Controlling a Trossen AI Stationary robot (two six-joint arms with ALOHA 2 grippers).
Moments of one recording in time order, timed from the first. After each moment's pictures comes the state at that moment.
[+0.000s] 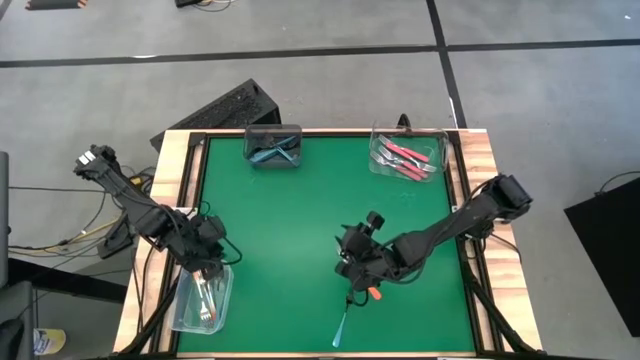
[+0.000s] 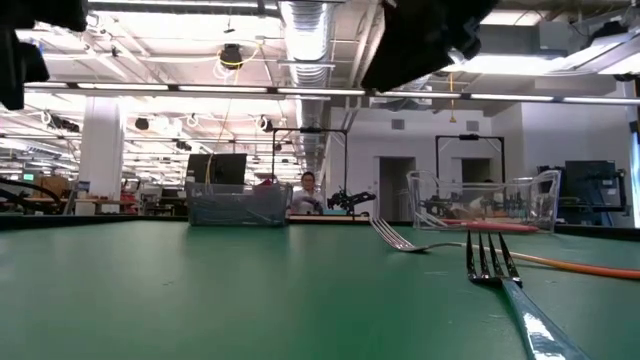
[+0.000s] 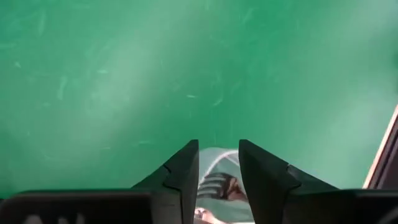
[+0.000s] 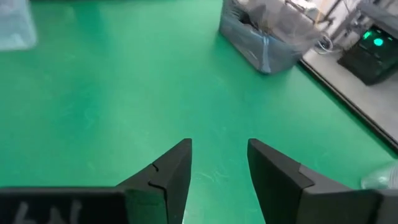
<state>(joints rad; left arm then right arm) -0.68 0.91 0.79 -1.08 -0.25 -1.22 0.45 1.72 1.25 -0.52 0.93 0.63</state>
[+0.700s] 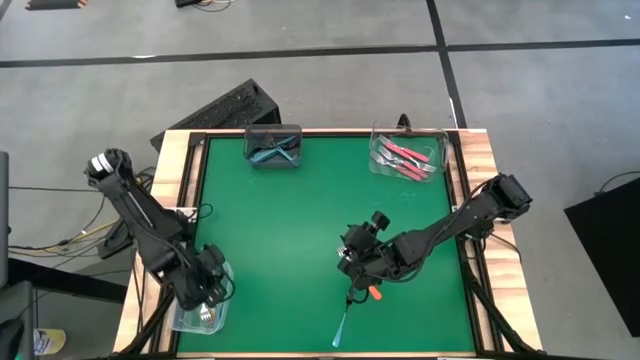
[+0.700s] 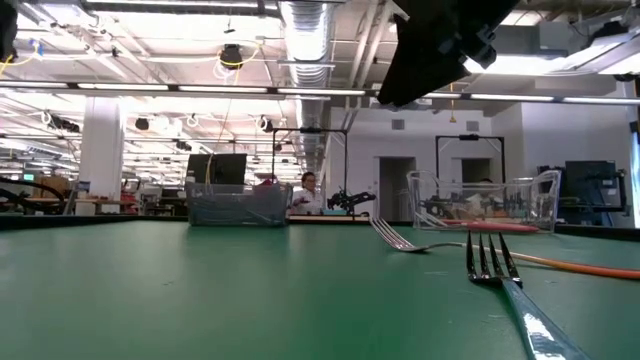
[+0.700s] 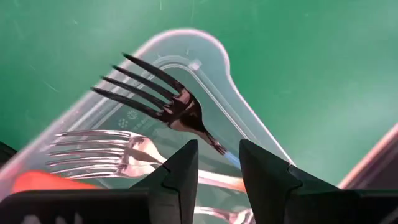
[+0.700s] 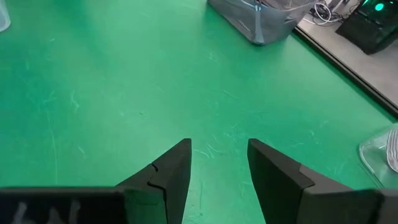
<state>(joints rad) -0.92 1.19 0.78 -0.94 -0.14 -1.72 0.45 1.72 1.25 -0.64 0.89 0.78</state>
